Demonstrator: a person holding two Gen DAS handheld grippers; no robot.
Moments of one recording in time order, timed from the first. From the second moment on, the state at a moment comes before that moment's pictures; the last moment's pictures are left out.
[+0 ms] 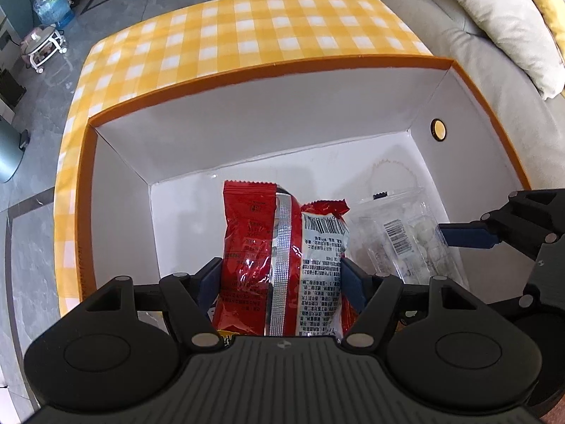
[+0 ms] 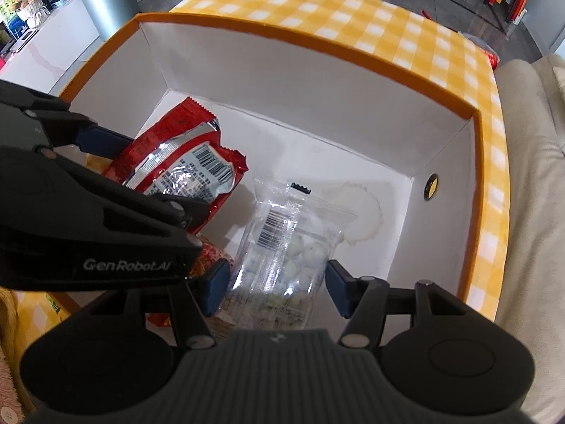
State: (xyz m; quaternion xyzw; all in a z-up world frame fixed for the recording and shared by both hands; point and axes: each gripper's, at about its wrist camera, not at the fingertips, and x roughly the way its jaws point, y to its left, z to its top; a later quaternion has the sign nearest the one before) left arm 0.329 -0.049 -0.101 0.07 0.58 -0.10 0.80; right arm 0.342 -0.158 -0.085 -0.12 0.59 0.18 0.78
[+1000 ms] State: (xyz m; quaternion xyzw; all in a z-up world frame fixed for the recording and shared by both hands) left arm 0.265 -0.041 -0.018 0.10 0.47 -0.08 0.87; right arm 0.292 -0.155 -0.007 -0.14 0.50 0.16 0.84
